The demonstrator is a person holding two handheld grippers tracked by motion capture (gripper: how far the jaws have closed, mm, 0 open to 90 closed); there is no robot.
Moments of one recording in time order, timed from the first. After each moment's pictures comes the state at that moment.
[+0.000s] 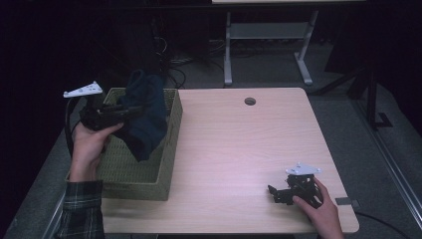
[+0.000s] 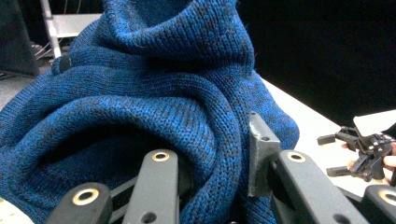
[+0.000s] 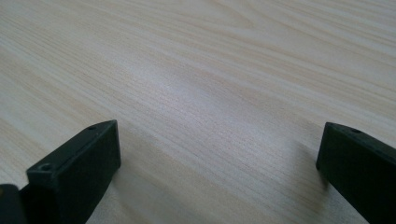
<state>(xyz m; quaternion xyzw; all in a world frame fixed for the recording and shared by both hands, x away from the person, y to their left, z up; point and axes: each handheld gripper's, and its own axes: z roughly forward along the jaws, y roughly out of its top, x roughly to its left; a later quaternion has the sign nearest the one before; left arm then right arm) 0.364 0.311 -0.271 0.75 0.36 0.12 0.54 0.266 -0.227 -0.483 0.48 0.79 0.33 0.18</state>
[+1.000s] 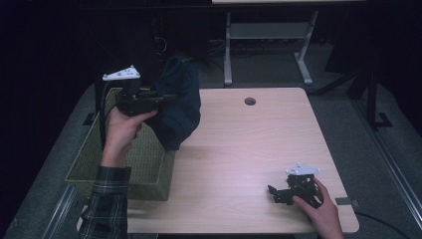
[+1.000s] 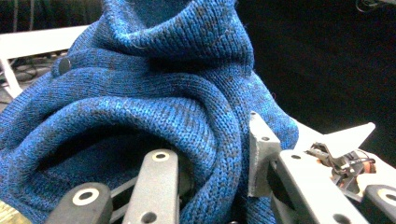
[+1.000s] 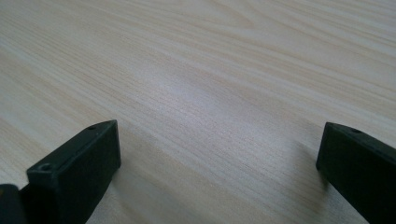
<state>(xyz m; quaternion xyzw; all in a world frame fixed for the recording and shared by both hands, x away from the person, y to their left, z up) 0.387 0.220 -0.249 0.77 0.30 0.09 0.56 0.267 -0.227 -0.483 0.48 0.79 0.33 0.18</state>
